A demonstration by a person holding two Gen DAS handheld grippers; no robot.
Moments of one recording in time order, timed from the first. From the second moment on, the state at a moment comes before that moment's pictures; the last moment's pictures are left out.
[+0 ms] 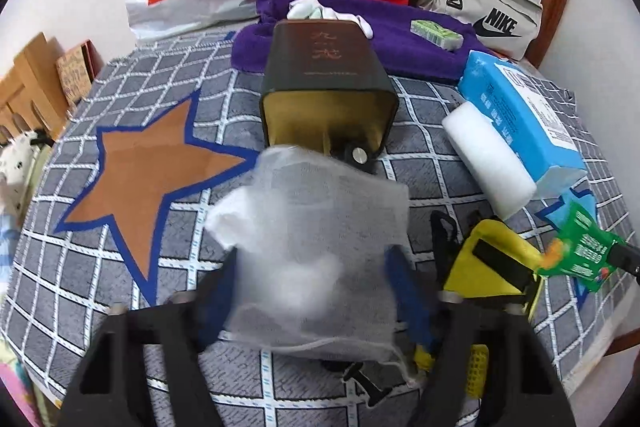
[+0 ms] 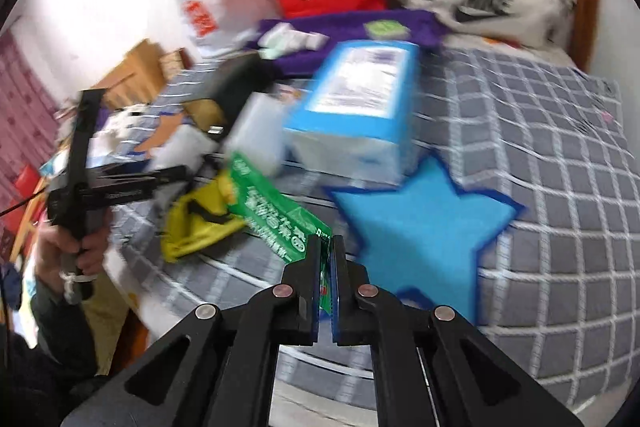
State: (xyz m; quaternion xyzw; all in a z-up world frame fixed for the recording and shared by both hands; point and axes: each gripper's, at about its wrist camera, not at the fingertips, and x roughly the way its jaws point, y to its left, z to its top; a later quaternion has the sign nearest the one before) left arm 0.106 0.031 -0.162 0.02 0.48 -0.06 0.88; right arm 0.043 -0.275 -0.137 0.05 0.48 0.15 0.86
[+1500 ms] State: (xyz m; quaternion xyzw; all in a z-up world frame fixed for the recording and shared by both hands) left arm 0.093 0.071 -0.108 -0.09 0.42 -0.12 0.90; right arm 0.052 -0.246 -0.131 -0.02 0.44 0.17 0.88
